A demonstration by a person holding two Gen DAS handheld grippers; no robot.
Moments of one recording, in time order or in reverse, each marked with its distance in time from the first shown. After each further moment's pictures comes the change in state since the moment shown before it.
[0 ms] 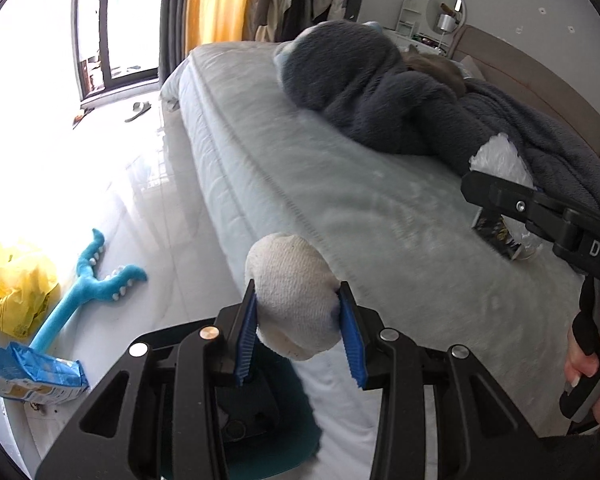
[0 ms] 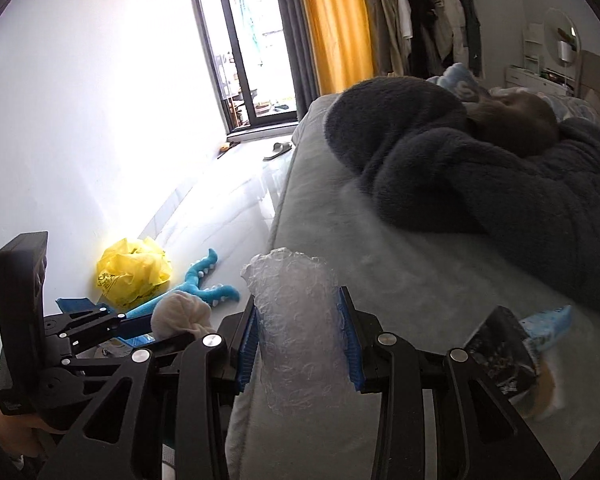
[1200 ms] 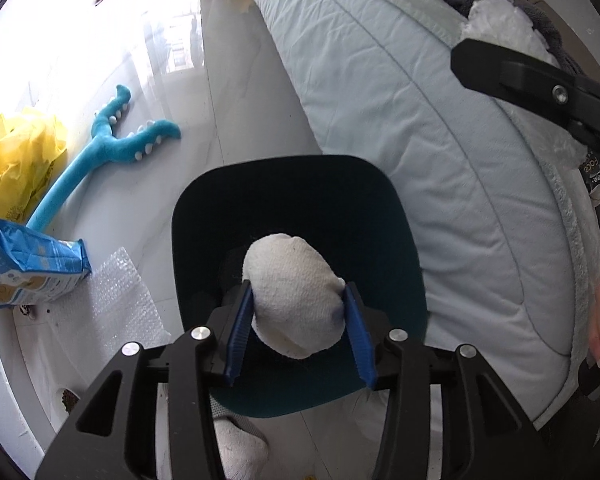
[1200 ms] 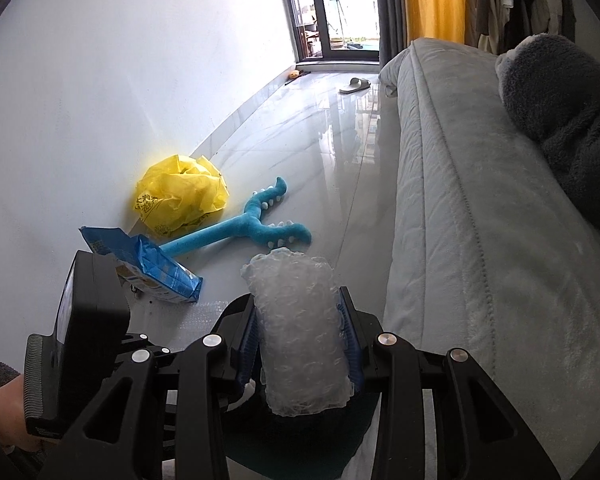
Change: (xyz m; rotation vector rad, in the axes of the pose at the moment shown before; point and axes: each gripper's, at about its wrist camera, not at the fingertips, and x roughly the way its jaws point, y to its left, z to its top) left arm 0.040 0.121 -0.093 -0.180 0.396 -0.002; right arm 0.123 0.136 -0.024 -0.163 0.251 0.158
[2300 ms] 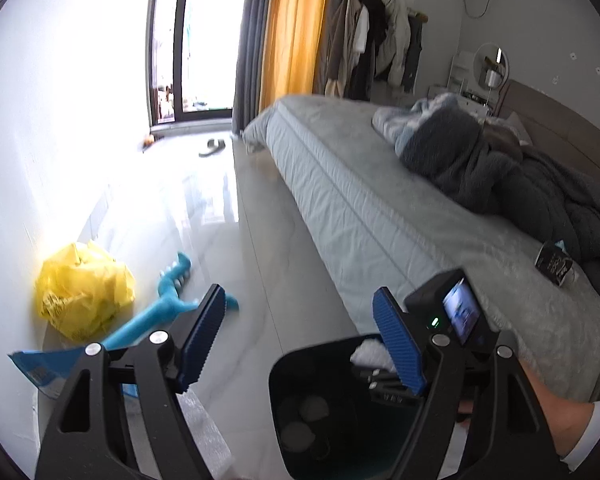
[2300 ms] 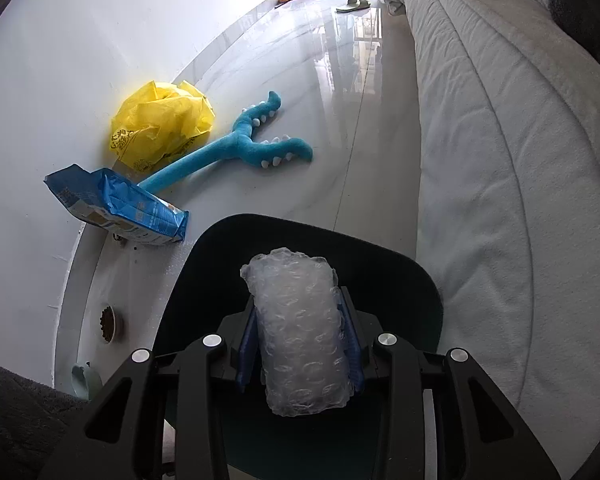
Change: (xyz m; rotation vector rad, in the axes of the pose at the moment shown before) left arm -0.156 0.004 0.017 0.072 -0.635 0.132; right arm 0.104 0.005 -0.036 0.046 0.276 -0.002
